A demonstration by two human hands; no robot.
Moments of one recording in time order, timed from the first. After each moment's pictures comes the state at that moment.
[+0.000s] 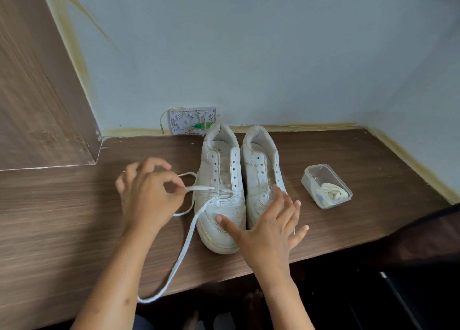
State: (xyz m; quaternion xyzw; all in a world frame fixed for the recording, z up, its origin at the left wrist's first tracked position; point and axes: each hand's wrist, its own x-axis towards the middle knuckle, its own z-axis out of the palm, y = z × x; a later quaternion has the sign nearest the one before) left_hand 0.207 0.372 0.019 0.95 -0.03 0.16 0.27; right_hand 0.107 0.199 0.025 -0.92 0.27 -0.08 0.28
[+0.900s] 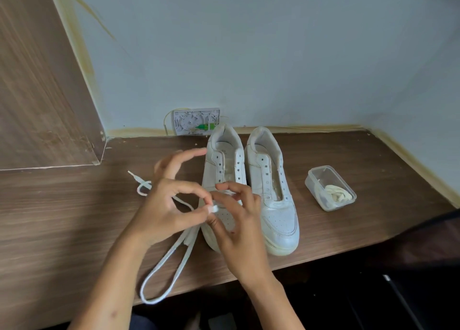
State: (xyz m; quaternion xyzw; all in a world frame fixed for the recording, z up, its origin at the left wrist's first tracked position) left_hand 0.185 0.376 0.047 0.80 -0.31 0.07 0.50; right_hand 0.117 0.224 0.027 -0.88 -0.04 -0.18 0.44
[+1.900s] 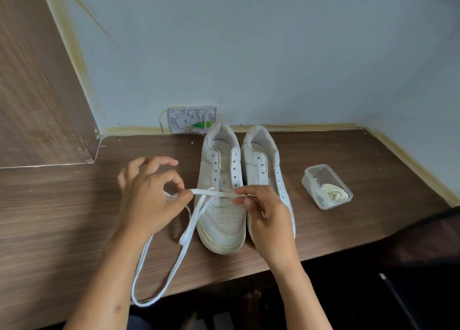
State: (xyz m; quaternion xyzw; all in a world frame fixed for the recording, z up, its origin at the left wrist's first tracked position) left_hand 0.204 0.380 0.019 0.92 -0.13 0.19 0.32; right_hand 0.119 0.179 0.036 -0.84 0.04 -0.17 0.52
